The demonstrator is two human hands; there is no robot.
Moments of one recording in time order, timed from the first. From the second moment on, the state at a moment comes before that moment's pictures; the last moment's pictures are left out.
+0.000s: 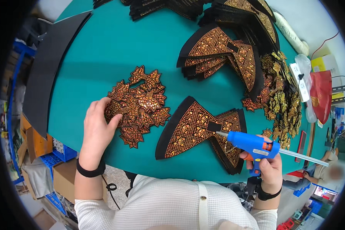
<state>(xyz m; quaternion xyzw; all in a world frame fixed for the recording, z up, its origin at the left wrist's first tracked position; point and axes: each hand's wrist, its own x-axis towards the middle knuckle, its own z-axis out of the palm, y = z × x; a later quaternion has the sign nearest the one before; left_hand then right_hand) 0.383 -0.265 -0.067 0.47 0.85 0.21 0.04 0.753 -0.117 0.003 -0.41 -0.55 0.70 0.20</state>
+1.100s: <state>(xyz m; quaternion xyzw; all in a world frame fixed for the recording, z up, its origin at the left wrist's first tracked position) 0.374 -0.236 -0.053 0.52 0.82 0.26 0.03 0.757 -0.113 -0.004 -0.42 -0.58 0.66 0.20</state>
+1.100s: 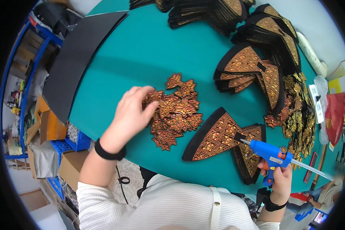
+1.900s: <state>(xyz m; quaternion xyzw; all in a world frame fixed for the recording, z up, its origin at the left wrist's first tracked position) 0.363 -0.239 -0.038 0.28 0.70 0.55 0.36 0.733 -0.099 0.010 -0.37 -0.67 0.63 0.13</state>
